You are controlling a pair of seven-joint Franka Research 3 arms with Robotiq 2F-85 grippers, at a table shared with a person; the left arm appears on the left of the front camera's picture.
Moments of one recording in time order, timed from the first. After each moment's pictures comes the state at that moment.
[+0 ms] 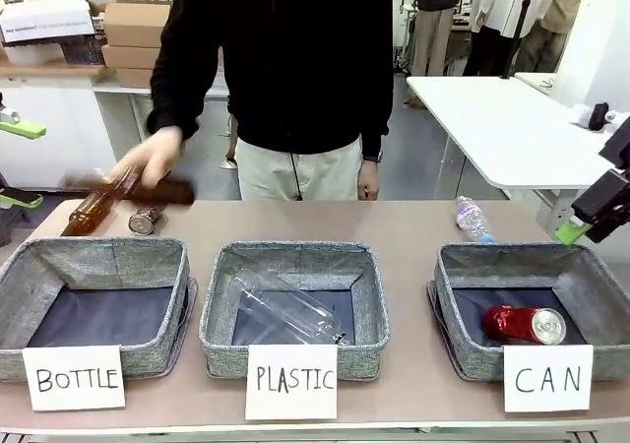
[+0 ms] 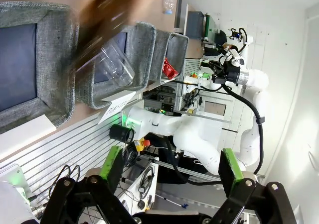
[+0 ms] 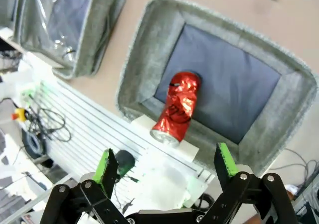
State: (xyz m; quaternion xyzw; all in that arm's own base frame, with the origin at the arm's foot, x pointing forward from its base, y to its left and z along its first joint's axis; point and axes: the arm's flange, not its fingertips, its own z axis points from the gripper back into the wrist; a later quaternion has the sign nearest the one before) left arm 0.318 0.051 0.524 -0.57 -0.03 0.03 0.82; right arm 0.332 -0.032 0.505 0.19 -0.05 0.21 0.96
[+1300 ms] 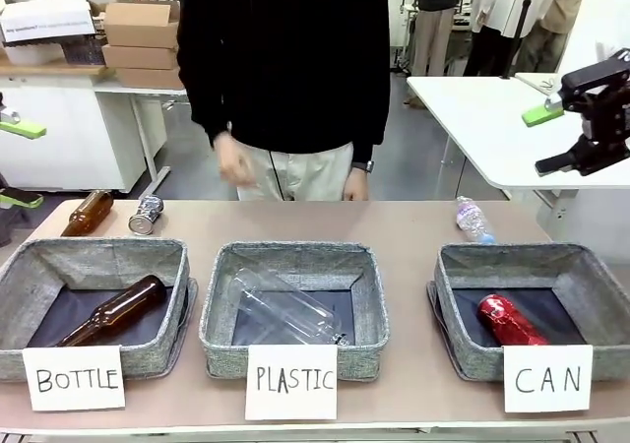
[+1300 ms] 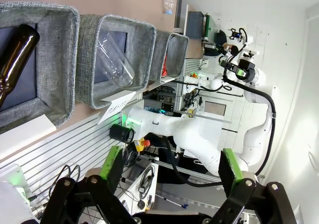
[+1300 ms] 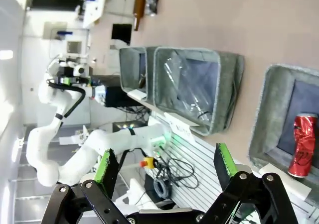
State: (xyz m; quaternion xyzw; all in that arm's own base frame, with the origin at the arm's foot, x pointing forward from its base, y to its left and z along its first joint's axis) left arm 0.317 0.052 0.524 -0.57 -0.03 0.04 0.82; right arm 0.350 -0.018 0.562 0.48 -0.10 0.04 0.87
